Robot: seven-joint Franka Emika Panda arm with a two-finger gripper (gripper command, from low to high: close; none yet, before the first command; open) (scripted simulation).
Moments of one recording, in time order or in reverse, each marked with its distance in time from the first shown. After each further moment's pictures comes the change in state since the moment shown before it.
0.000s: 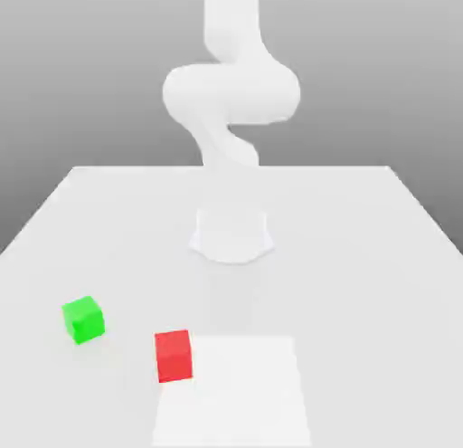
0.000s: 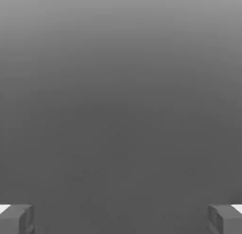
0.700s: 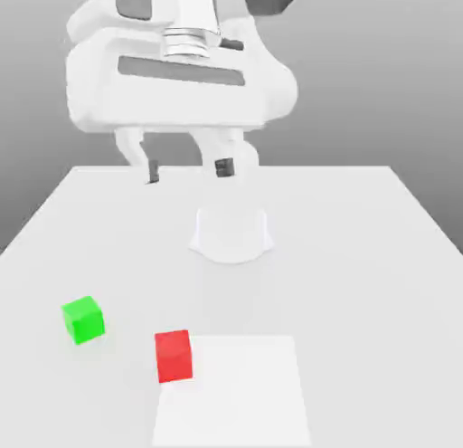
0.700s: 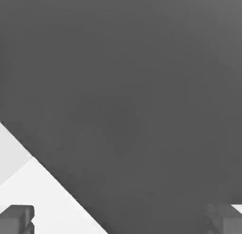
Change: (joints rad) arm 0.285 0.367 -0.389 -0.224 0.008 0.224 -0.926
